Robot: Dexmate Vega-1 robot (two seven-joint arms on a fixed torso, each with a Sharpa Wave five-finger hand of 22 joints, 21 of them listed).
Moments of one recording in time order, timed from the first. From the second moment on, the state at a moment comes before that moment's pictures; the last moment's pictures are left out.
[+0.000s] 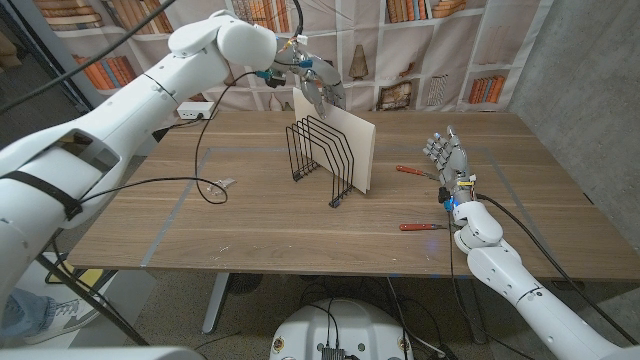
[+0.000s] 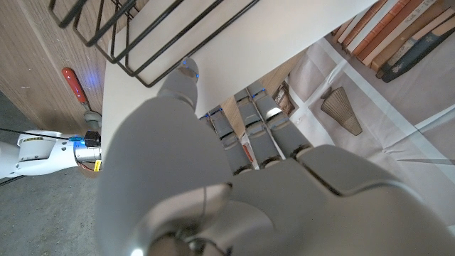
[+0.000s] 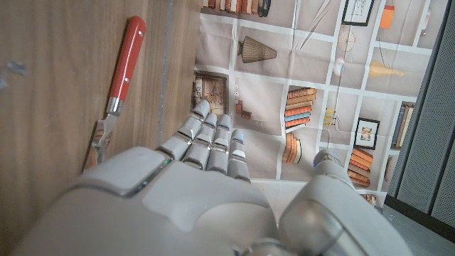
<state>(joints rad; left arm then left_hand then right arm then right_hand) 0.03 0.68 0.78 -1.58 0.45 -0.35 -0.80 1.26 0.04 0.22 -0.14 0.25 0.70 -0.10 0.30 0.20 0.74 -0.19 0.26 0.21 0.73 -0.07 0.22 0.19 0.65 -0.06 0.31 0.18 -1.08 -0.49 -0.27 -1.53 0.67 0.37 -0.18 0.25 -0.03 0.31 -0.08 0.20 0.22 0.05 0.21 0.19 0.32 0.08 0.23 0.19 0.26 0.02 0.23 0.19 0.21 -0.04 0.53 0.17</state>
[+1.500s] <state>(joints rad) 0.03 0.65 0.81 -1.55 0.46 -0.30 -0.76 1.39 0.08 0.24 -0.14 0.19 1.10 -0.05 0.36 0.19 1.08 -0.16 0.30 0.29 1.12 -0.21 0.27 0.21 0.92 -0.13 0.43 0.18 -1.07 -0.46 -0.25 -1.48 0.73 0.42 -0.13 0.24 -0.04 0.31 -0.08 0.20 0.23 0.04 0.21 0.19 0.33 0.08 0.23 0.19 0.26 0.02 0.21 0.19 0.21 -0.04 0.51 0.17</state>
